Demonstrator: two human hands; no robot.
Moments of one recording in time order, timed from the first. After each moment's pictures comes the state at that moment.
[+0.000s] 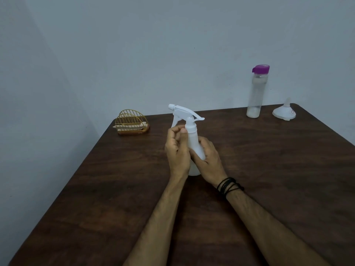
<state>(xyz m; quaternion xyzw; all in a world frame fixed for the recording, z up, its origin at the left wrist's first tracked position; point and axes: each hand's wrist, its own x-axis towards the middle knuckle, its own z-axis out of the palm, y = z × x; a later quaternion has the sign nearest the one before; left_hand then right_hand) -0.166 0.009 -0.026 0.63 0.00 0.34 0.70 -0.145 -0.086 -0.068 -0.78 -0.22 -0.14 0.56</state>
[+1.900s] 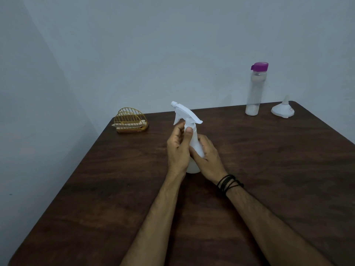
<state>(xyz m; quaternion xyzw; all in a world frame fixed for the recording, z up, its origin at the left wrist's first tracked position) -0.165 0.014 -0.025 0.64 -0.06 0.28 0.71 -0.147 -0.087 -0.064 -0.77 -0.23 -0.12 0.58</state>
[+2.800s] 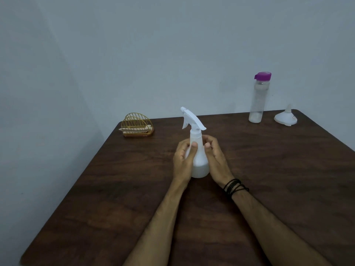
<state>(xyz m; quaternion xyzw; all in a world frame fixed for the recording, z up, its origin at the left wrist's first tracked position) -0.170 0.021 -0.054 0.70 -0.01 0.22 0.67 -0.148 -0.096 -0.060 -0.72 -0.20 -0.07 0.66</state>
